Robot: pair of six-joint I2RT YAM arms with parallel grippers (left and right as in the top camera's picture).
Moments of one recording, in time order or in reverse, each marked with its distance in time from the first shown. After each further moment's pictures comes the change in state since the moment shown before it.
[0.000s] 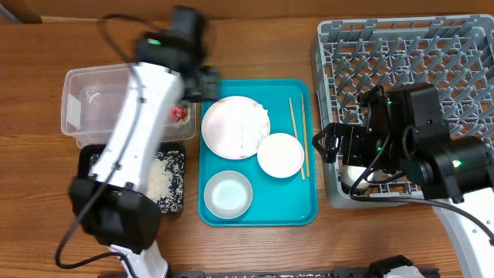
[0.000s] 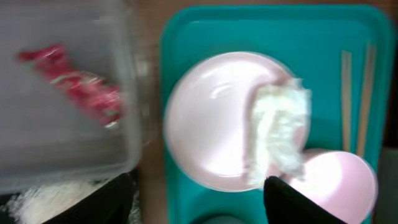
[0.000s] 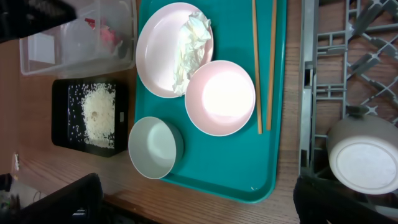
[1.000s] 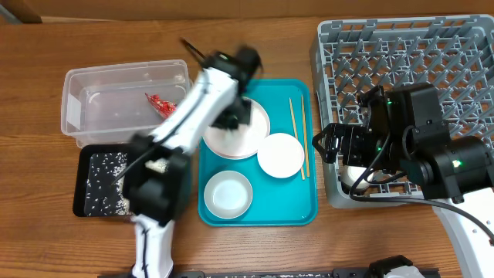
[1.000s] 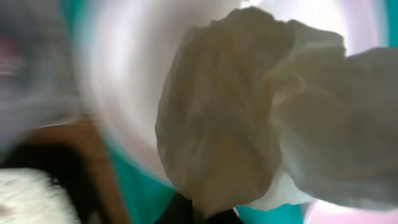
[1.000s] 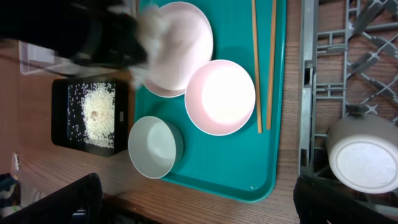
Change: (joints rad) left arm -0.100 0.200 -0.031 -0.063 -0.040 -0.105; right arm 0.000 0.000 0.000 -0.005 0.000 0.000
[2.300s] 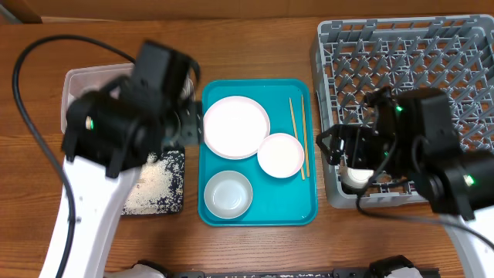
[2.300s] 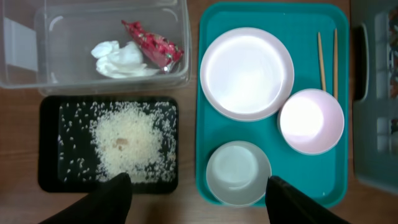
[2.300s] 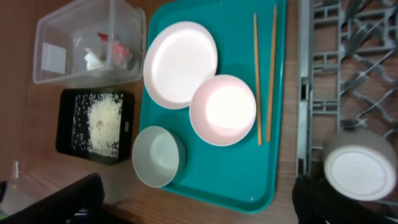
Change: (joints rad) left arm -0.033 -0.640 0.090 -0.312 -0.150 -0.044; right arm 0.000 -0.084 0.000 0.029 0.030 0.000
